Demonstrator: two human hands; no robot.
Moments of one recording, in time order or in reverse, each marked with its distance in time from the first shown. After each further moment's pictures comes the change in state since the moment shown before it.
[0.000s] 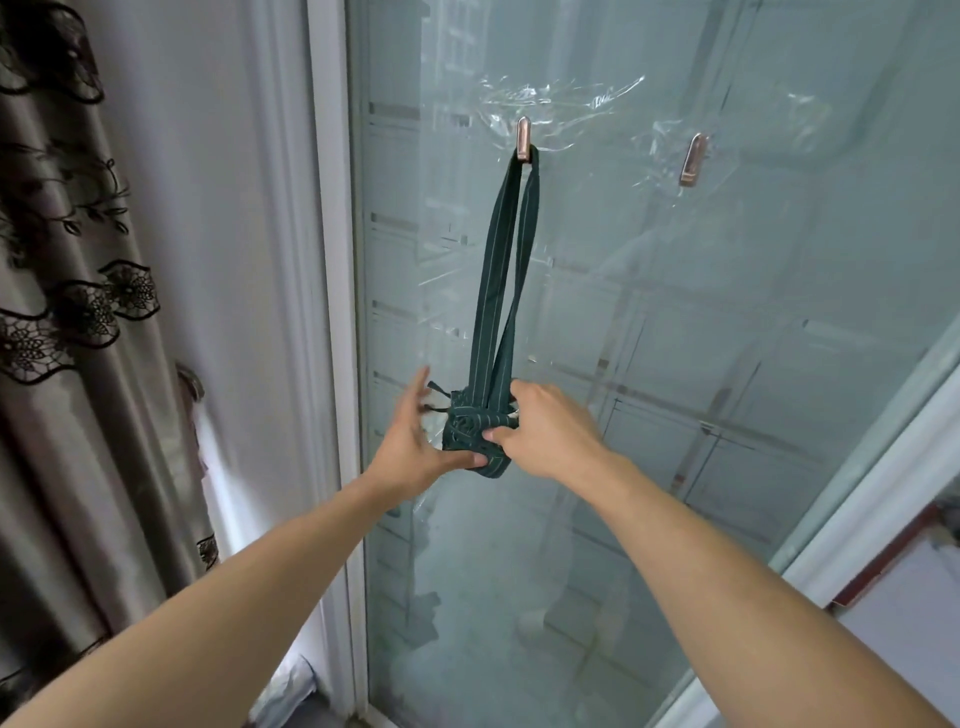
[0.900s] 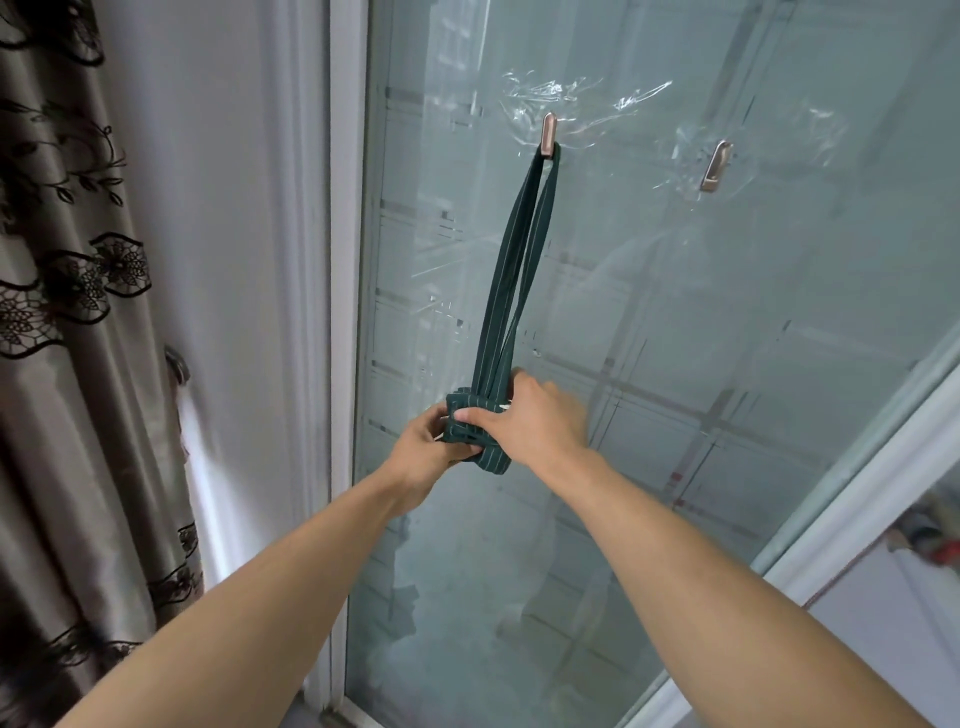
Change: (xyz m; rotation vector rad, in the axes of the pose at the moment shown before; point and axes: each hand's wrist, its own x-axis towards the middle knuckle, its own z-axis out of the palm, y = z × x) left_hand 0.000 -0.010 0.018 -0.551 -0.116 -0.192; right_hand 0.009 -0.018 0.019 -0.034 0.156 0.155
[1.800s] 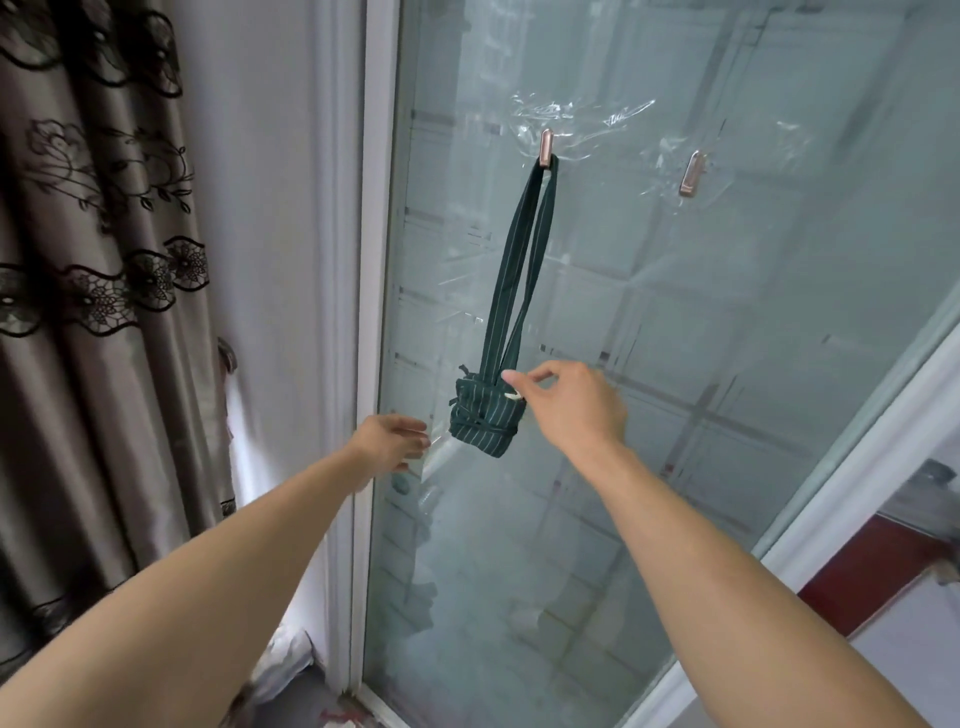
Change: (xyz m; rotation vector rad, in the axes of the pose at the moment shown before) left_hand -0.027 0.006 -0.055 0.395 0.186 -0.238; right_hand -0.028 0.023 -0.044 0.204 0.069 0.054
